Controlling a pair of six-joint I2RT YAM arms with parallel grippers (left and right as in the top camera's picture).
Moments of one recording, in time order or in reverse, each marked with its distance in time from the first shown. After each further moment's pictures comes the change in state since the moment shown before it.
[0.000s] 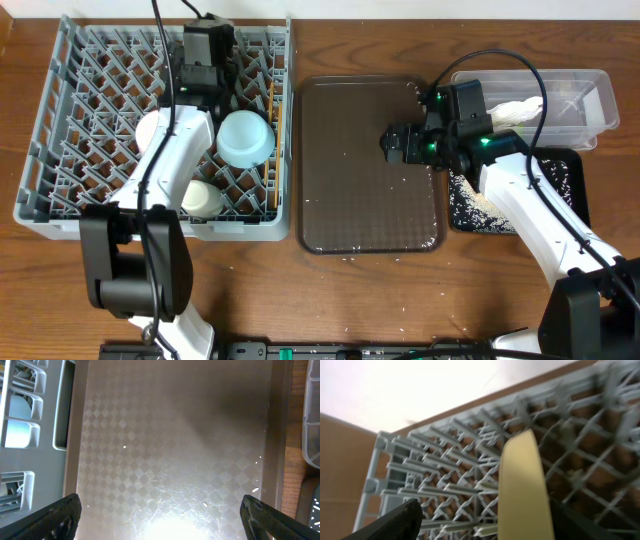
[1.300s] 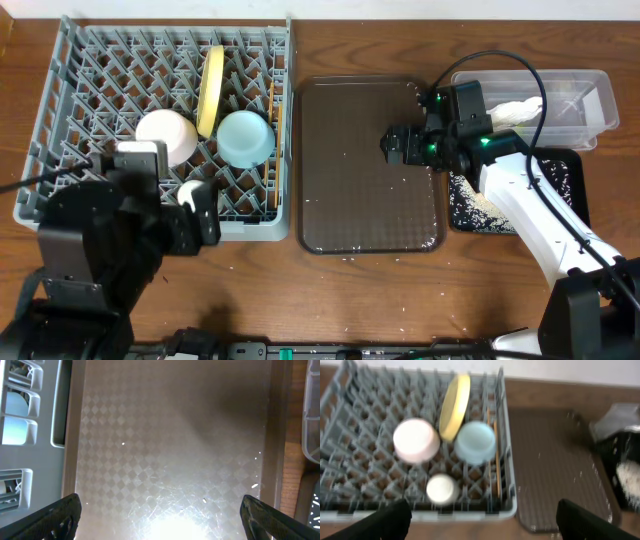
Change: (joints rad) left arm -0.035 -0.975 0.002 -0.967 0.403 -0.481; right arm 0.000 0.000 0.000 -0.016 0.001 0.000
